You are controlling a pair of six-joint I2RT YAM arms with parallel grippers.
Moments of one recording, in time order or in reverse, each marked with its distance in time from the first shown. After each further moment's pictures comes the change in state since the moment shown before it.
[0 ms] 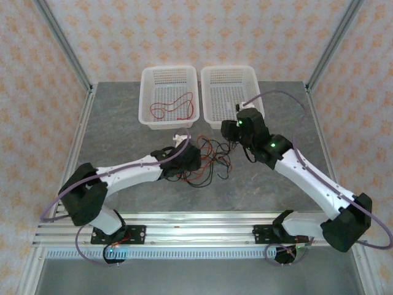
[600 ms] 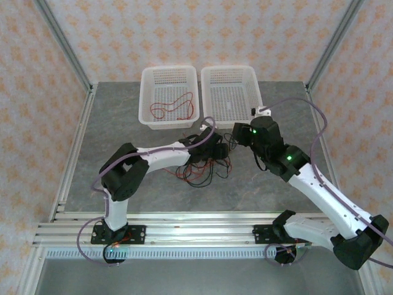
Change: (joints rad) left arm 0.002 0.388 0.327 0.167 0.169 0.008; right arm 0.000 -0.175 -0.061 -0.048 0.084 0.048
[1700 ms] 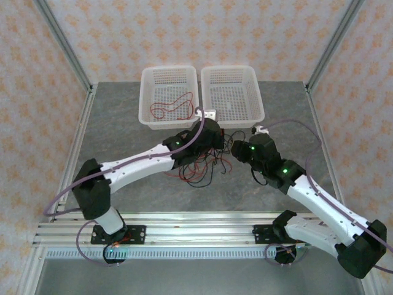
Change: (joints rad) left arm -0.098 -0.322 0.029 -0.043 -0.214 0.043; right arm 0.000 -0.087 -0.274 0.090 -0.128 0.220
